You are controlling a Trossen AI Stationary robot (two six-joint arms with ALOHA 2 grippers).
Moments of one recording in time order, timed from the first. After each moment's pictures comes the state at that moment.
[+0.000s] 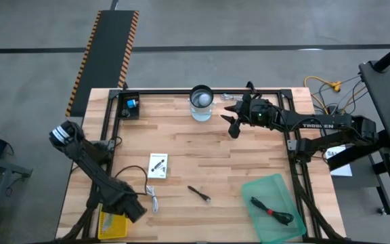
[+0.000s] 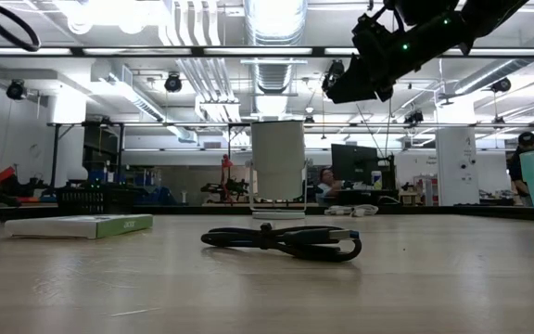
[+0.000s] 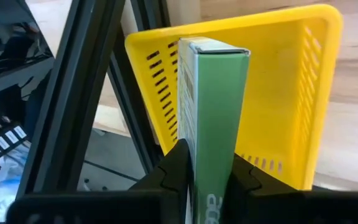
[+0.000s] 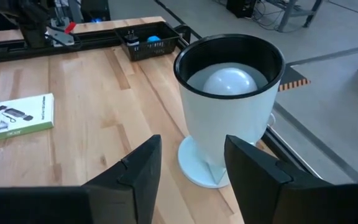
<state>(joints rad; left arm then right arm) -0.82 1.59 1.11 -1.16 0.57 -2.27 -0.29 1.18 0.71 0.07 0.15 0.02</state>
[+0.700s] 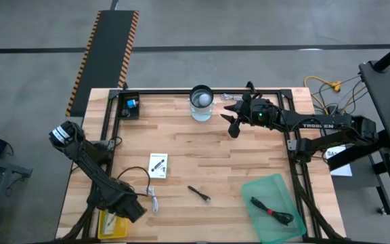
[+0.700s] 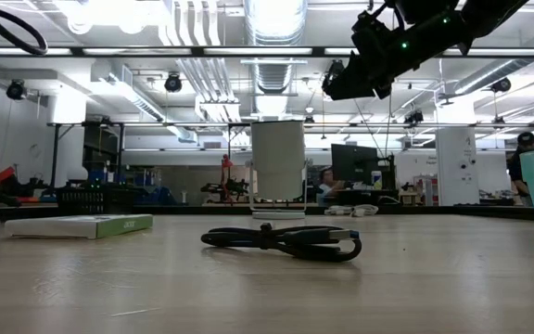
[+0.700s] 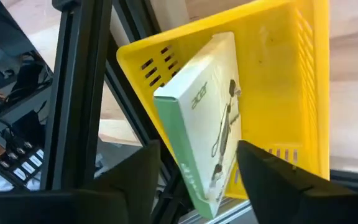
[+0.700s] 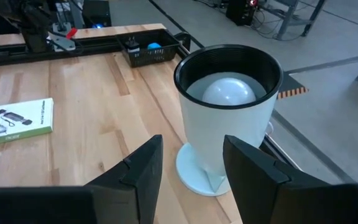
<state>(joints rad) -0.82 1.58 1.10 -1.16 0.57 -2.11 -0.29 1.18 0.71 0.10 0.15 0.00</state>
